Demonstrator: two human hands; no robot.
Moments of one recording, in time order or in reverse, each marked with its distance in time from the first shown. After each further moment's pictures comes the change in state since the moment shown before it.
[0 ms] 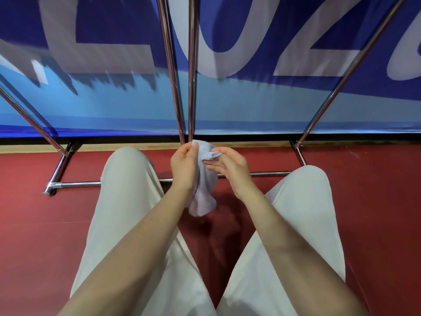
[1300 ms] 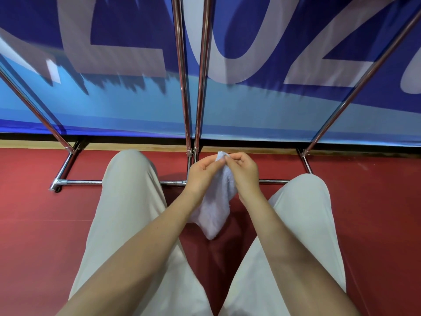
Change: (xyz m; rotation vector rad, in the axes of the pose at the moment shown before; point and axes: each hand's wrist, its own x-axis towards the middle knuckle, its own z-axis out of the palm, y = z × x) left_hand -0.012 0.004 0.003 -0.030 -0.338 -0.121; right_hand 0.016 0.006 -0.002 -0.219 0.244 -0.062
